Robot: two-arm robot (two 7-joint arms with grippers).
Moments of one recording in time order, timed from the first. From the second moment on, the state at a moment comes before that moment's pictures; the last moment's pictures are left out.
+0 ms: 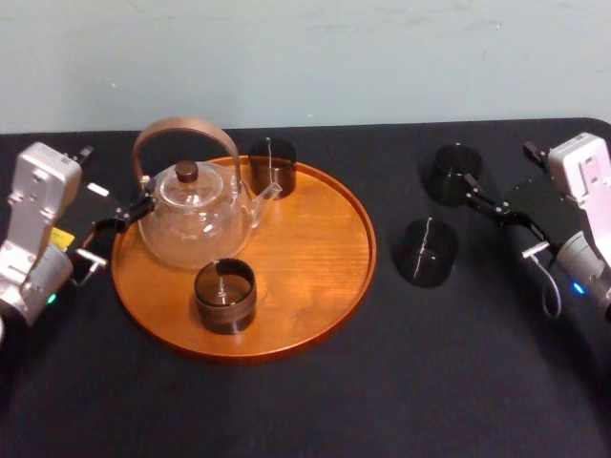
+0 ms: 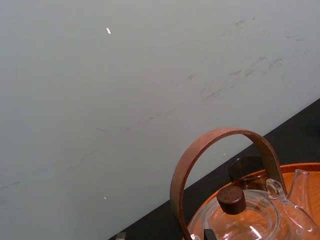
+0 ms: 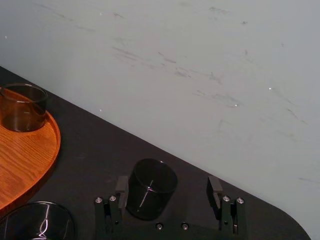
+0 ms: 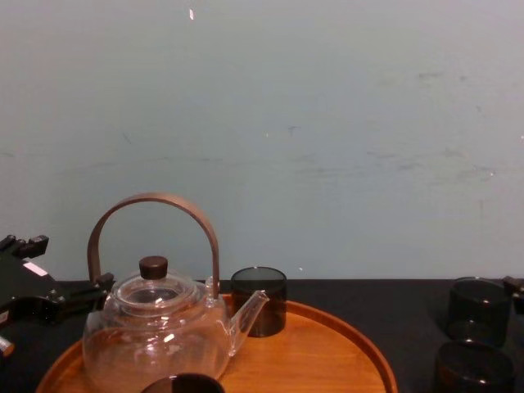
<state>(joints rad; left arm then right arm) -0.20 0.60 0.45 -1.41 -0.25 -0.12 0.03 0.20 0.60 -0.45 -1.41 0.25 -0.12 -0.03</state>
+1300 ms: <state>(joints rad) -0.20 0.60 0.45 -1.41 -0.25 -0.12 0.03 -0.04 0.66 -0.36 -1.64 0.34 -0.09 0.19</state>
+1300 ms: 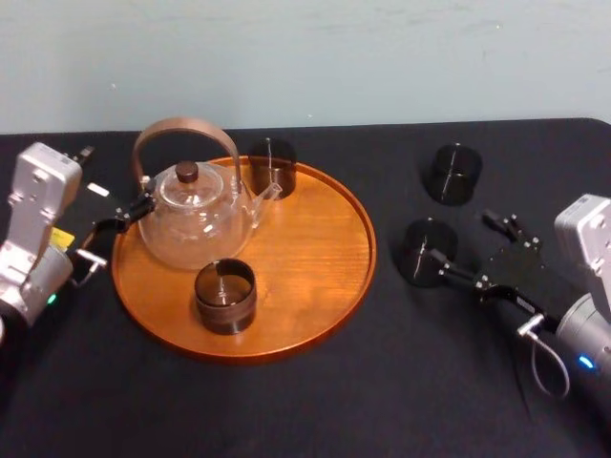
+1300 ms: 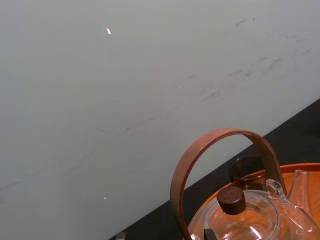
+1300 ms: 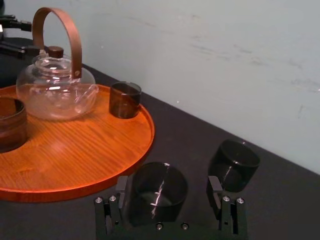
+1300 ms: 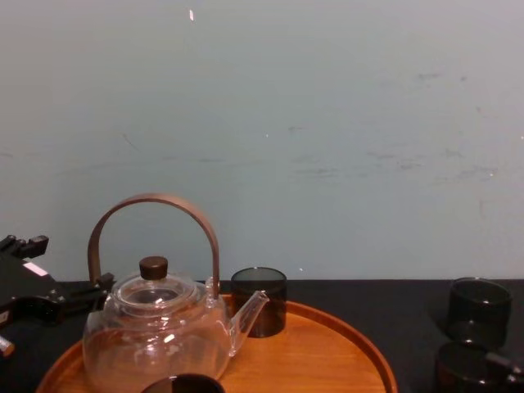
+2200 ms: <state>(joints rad) -0.20 0.60 0.45 -1.41 -0.25 -0.12 0.03 -0.04 0.59 -0.34 -1.56 0.31 -0.07 0.26</state>
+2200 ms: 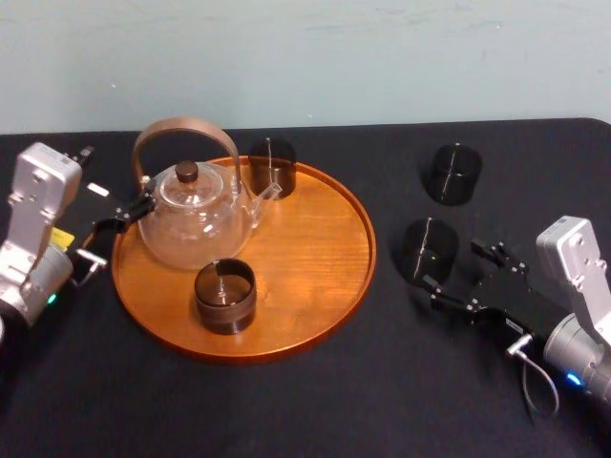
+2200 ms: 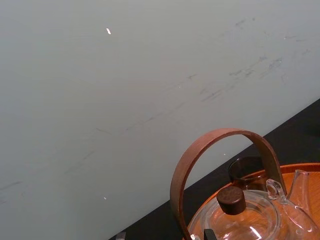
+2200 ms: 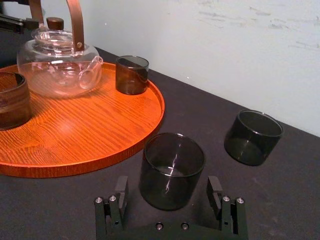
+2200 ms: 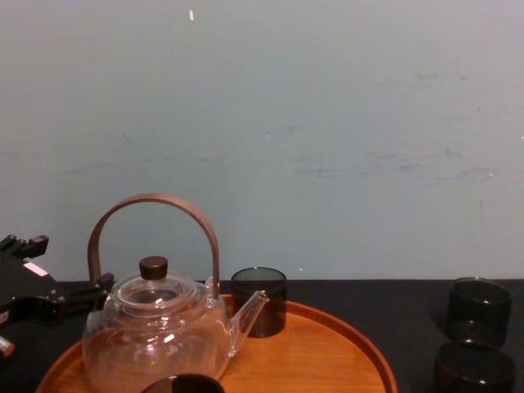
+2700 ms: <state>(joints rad) -0.20 0.60 0.45 -1.41 -0.25 -0.12 0.03 -0.01 0.54 -0.33 -1.50 0.29 -0.06 0.29</state>
